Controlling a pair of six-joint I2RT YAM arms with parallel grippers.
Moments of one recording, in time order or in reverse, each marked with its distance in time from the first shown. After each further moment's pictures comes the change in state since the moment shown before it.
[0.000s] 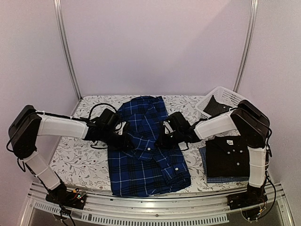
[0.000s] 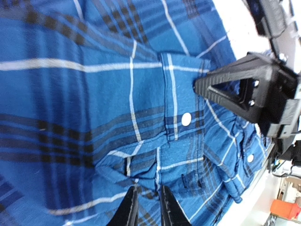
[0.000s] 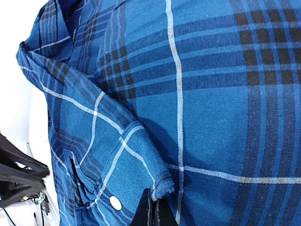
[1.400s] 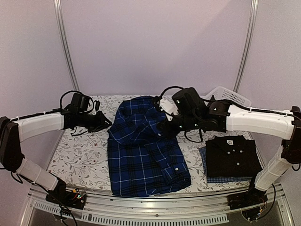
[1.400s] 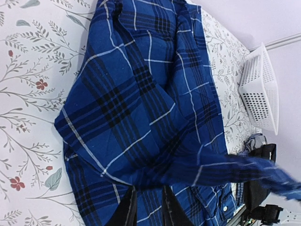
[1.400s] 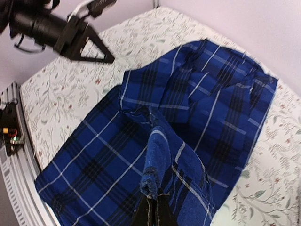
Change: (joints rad) left arm 0.338 -0.253 0.002 -0.068 -0.024 -0.041; right arm 0.178 -0.492 0.182 -0.461 0.381 -0.648
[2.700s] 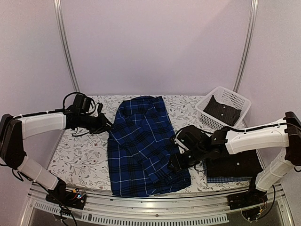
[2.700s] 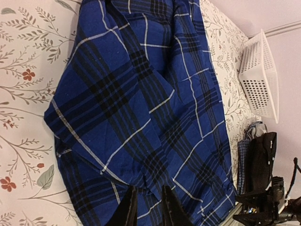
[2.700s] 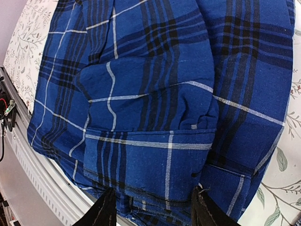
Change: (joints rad) left arm 0.000 0.047 0.000 0.000 0.066 0.031; right arm 0.070 -0.052 -0.488 0.029 -0.174 0.558
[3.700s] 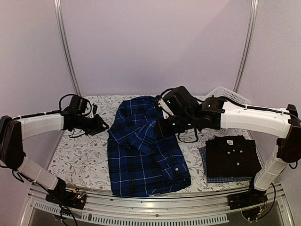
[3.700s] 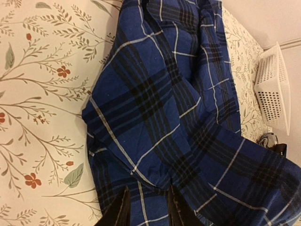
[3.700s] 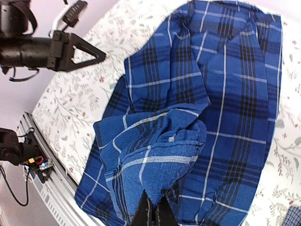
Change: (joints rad) left arm 0.050 -0.021 -0.040 -0.011 -0.046 0.014; right arm -0.001 0.132 0.513 -0.176 0.187 -0.127
